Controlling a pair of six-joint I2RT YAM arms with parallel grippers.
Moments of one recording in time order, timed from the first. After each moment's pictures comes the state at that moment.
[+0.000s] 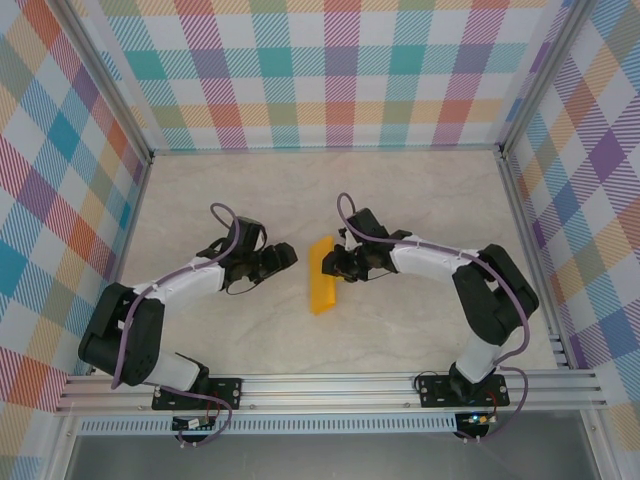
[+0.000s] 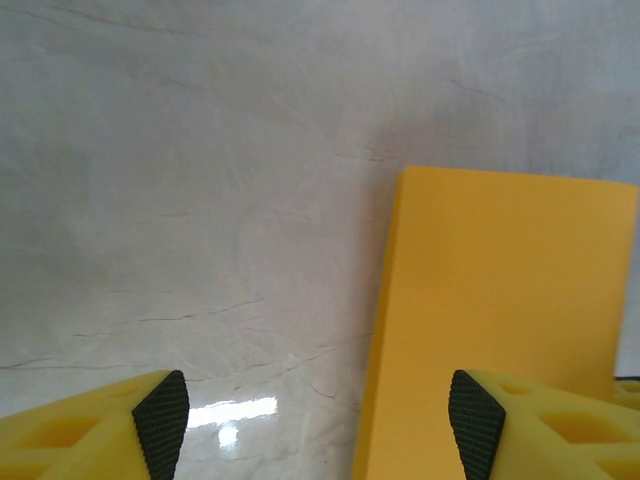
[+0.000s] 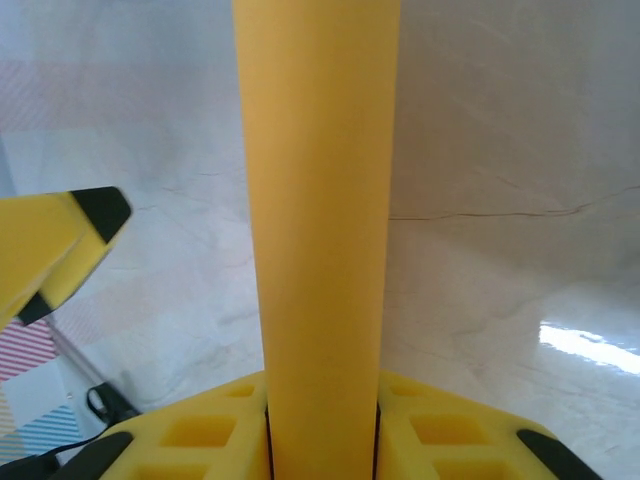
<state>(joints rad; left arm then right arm) -0.42 1.45 0.75 -0.21 0.28 -0.81 0.67 1.72 1.02 -0.30 -0.47 0.83</state>
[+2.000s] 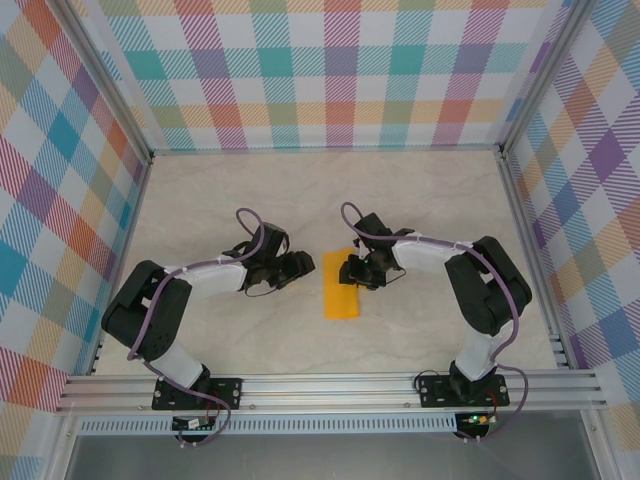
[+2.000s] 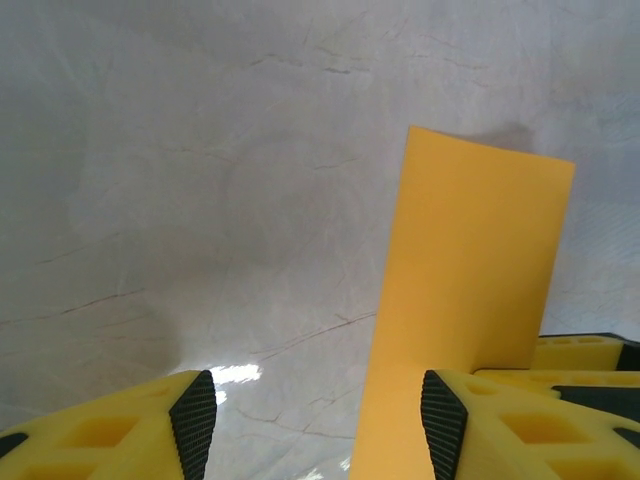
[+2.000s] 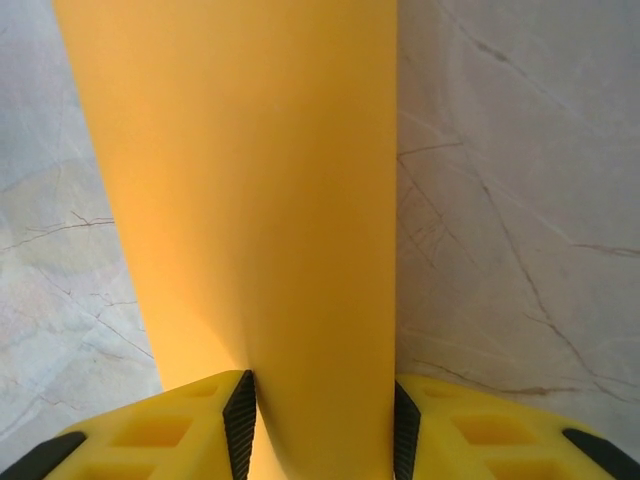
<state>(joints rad) -0.54 1.61 0.77 -0.08 0.29 -0.92 0.59 1.78 1.00 -0.47 -0.36 0.67</state>
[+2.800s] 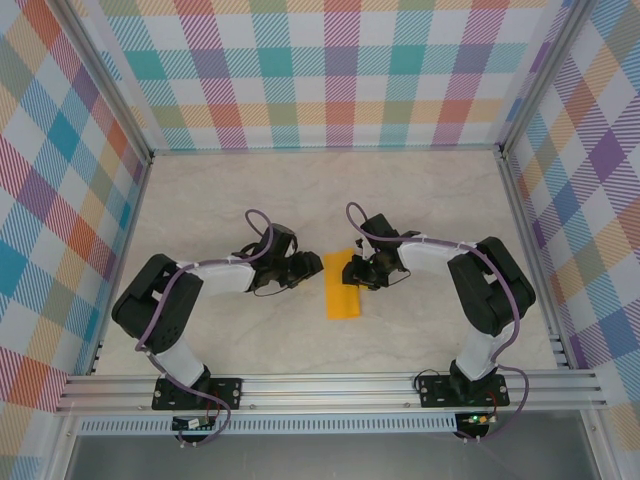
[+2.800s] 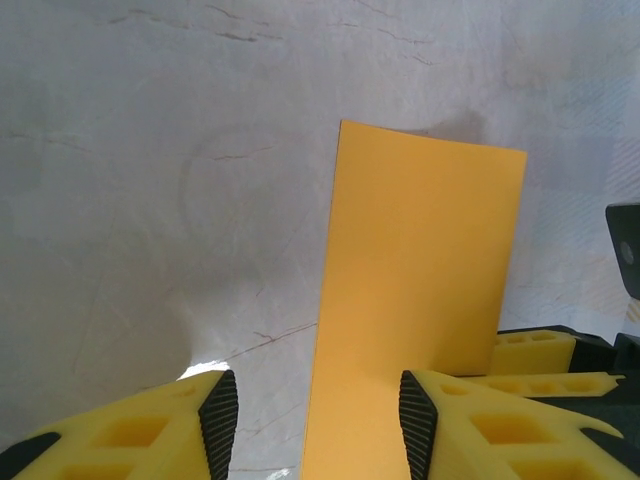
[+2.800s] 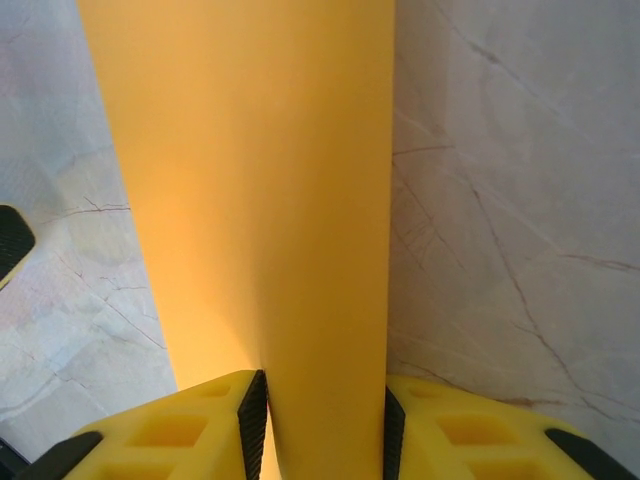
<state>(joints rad) -0.58 1.68 0.79 0.03 0.33 -0.98 0.55 1.77 0.96 -0.42 -0.43 0.62</state>
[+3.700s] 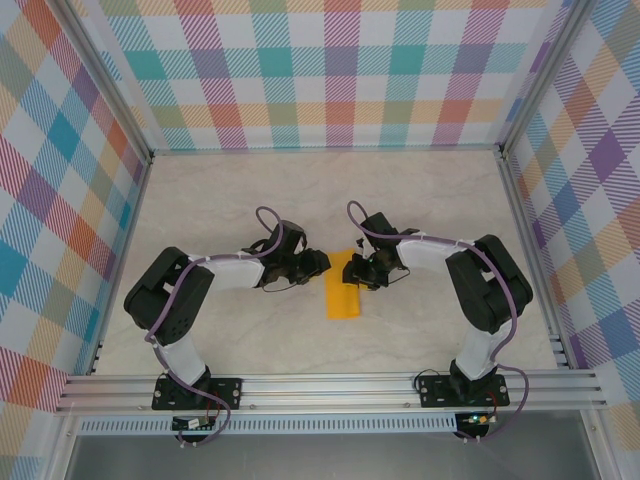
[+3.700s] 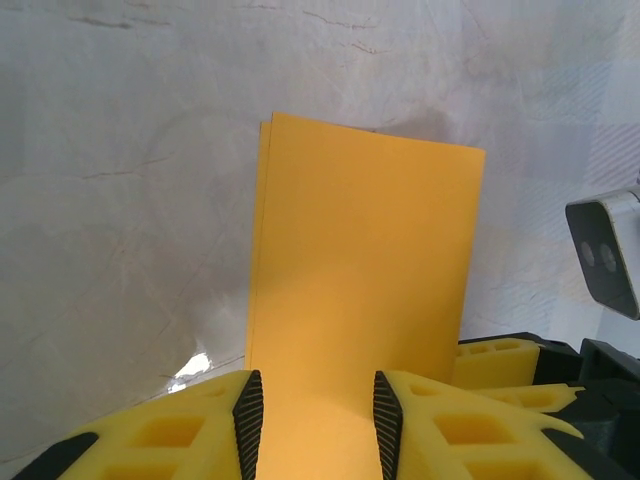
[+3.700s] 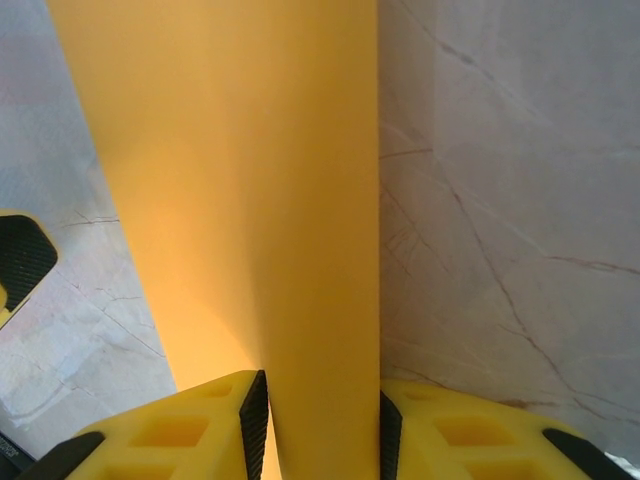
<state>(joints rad) -0.61 1.74 0.85 0.05 0.35 -1.00 0.55 1.80 0.98 -0.45 -0.44 0.65</state>
